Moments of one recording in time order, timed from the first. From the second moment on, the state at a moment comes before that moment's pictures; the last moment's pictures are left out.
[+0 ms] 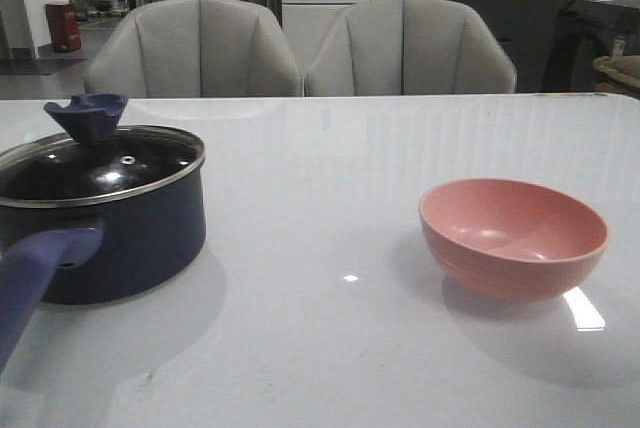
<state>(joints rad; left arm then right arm) -0.29 1.54 -1.63 -0.06 1.24 0.11 0.31 0.29 -0.20 0.44 0.08 -0.35</state>
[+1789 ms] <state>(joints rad) -0.29 0.04 -0.34 -0.17 0.48 0.09 0.31 0.29 -0.20 0.44 0.08 -0.35</state>
